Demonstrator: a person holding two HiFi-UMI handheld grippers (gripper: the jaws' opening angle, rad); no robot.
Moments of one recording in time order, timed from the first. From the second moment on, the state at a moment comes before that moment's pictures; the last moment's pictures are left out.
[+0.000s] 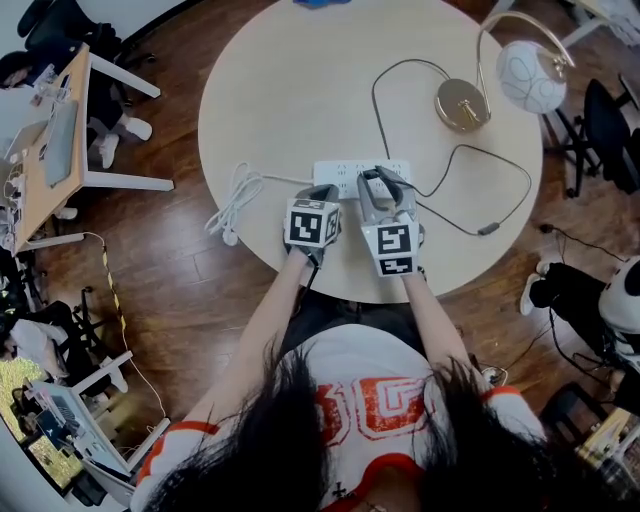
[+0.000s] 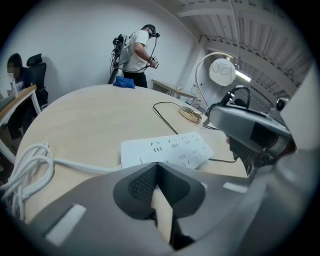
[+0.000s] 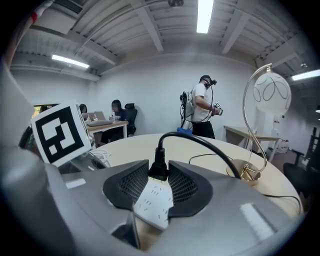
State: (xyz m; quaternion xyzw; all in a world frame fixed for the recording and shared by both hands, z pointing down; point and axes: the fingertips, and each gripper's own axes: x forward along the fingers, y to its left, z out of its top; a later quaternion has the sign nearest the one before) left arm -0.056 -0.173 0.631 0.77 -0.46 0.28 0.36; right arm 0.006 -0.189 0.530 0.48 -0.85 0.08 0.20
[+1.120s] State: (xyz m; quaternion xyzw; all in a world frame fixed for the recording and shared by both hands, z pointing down) left arm -0.084 -0.104 0.586 0.77 -0.45 0.12 0.44; right arm 0.075 -0.046 0.629 0.45 -0.76 0.36 0.29
